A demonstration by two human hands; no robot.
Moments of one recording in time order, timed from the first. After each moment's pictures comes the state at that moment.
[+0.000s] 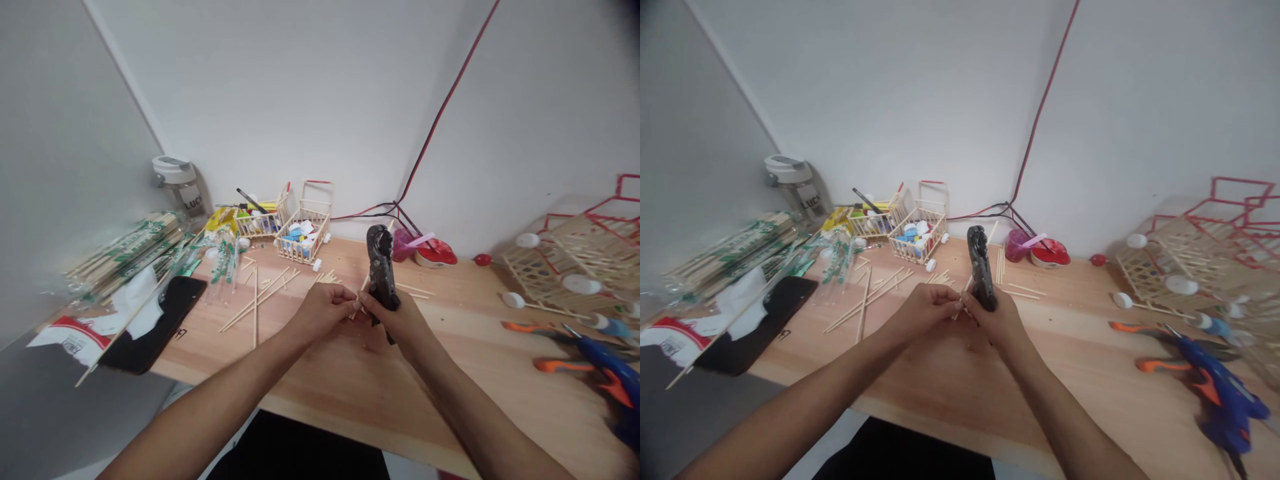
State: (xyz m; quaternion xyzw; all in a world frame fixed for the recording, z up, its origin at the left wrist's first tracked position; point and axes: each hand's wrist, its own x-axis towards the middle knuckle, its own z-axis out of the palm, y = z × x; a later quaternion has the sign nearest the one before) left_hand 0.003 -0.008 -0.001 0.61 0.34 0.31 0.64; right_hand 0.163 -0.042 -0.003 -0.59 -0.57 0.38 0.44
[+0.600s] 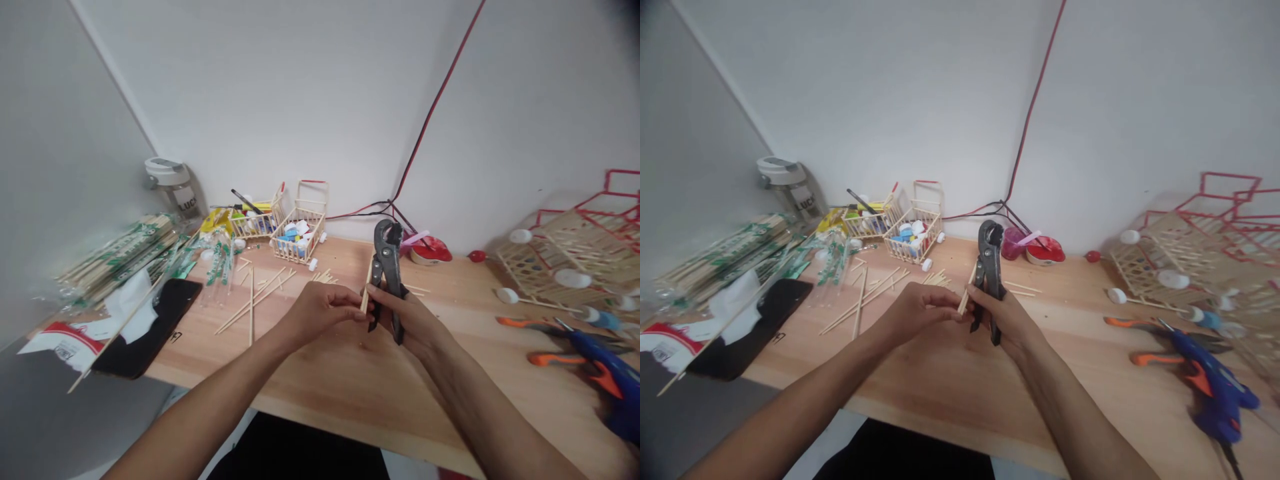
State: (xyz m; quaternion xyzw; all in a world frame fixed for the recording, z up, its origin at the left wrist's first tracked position) left_hand -0.005 -0.013 0.014 0.67 0.27 0.31 0.62; right_hand 0.170 -0.043 0.006 -0.46 -0.33 0.64 0.53
